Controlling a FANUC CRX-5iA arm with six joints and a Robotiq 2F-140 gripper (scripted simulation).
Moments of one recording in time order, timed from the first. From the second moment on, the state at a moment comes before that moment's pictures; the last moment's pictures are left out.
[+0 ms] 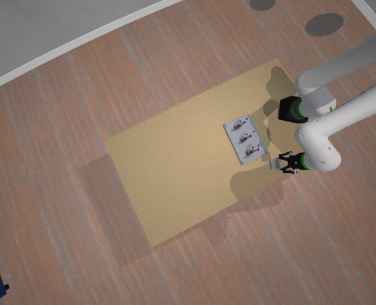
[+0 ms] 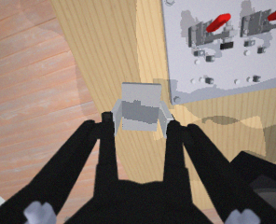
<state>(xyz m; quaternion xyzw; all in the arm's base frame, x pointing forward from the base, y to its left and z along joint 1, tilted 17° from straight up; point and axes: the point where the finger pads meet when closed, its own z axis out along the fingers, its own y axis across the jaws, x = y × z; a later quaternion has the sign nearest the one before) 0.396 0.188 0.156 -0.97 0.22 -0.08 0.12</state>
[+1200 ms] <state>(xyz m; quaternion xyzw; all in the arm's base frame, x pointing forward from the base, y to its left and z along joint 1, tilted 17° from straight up) 0.396 0.188 0.156 -0.98 0.11 -0.09 0.11</state>
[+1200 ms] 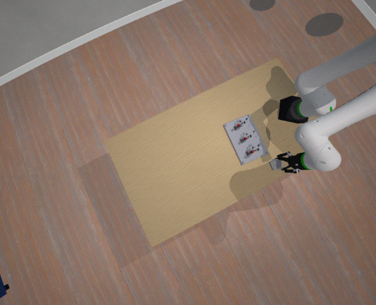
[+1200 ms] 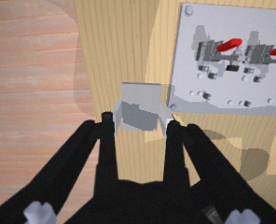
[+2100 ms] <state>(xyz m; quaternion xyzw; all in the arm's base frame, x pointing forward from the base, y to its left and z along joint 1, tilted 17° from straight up) 0.401 0.190 0.147 -0.98 0.11 -0.09 0.11</state>
